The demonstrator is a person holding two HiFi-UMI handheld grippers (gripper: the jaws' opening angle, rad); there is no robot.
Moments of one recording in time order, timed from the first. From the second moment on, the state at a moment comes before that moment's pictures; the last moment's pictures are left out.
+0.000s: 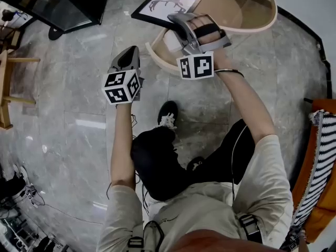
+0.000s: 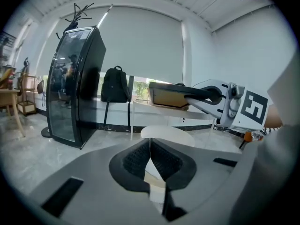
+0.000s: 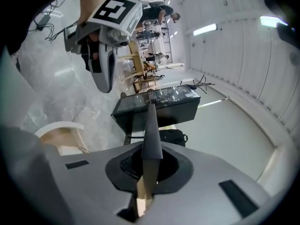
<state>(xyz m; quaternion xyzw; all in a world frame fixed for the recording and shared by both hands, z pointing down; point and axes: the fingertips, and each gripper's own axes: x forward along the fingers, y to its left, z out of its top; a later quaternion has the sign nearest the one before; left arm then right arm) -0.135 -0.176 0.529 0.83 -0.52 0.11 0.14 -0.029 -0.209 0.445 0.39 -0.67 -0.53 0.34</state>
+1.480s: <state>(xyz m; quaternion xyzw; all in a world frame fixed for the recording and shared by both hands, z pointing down) -0.101 -0.167 0.704 0.83 -0.51 0.11 0.21 -0.046 -0.166 0.668 0.33 -0.79 -0.42 0.30</state>
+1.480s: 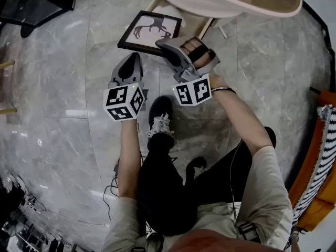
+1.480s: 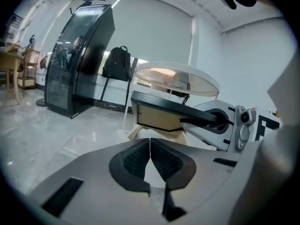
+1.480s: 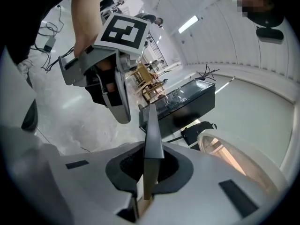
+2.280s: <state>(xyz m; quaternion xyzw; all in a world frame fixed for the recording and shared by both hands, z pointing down) -0.059 -0.171 0.713 0.87 -0.45 0.11 0.19 0.035 -0.253 0.759 0.34 -0.76 -0.33 0.45</state>
